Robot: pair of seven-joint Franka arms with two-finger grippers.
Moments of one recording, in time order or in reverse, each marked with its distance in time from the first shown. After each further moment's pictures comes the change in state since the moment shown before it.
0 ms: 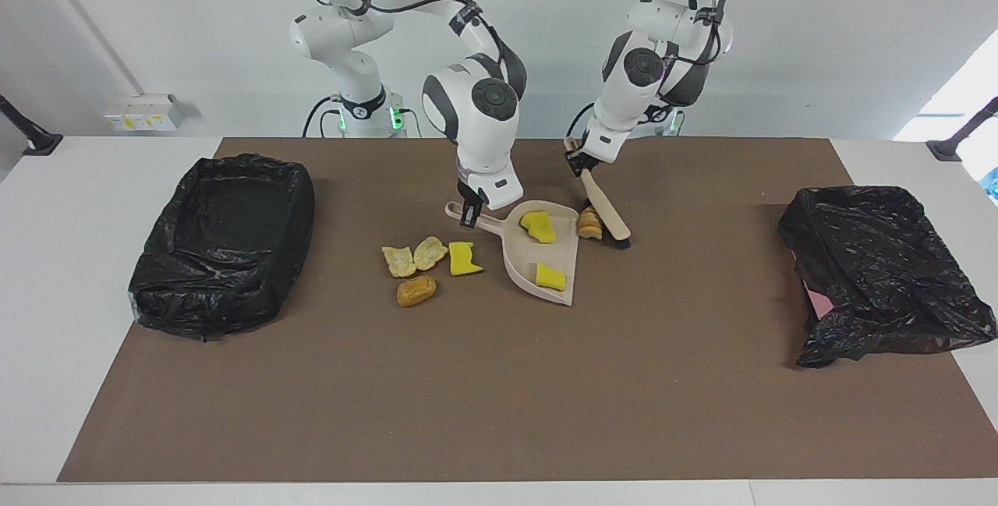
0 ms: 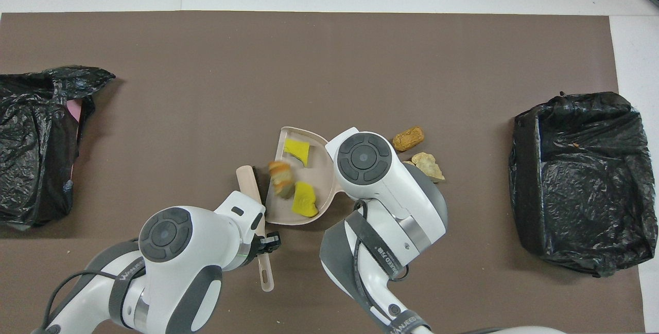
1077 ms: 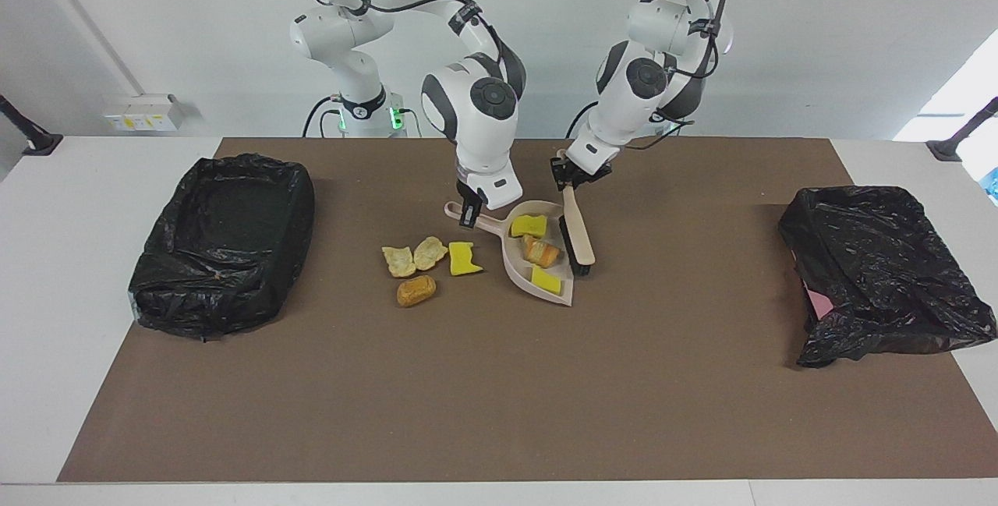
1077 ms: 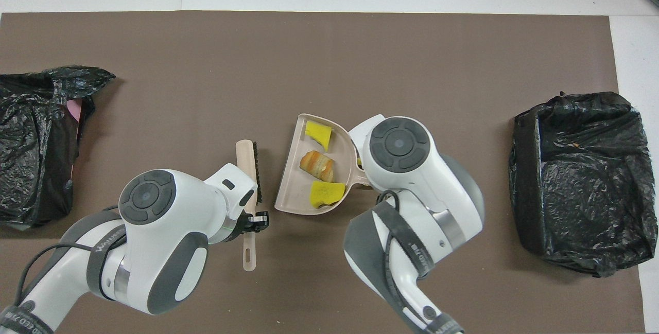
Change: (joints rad) left arm 0.073 0.031 0.011 0.132 0.097 -0.132 0.115; right arm -0.093 -0.101 -0.002 0.009 -0.004 -0.100 -0.033
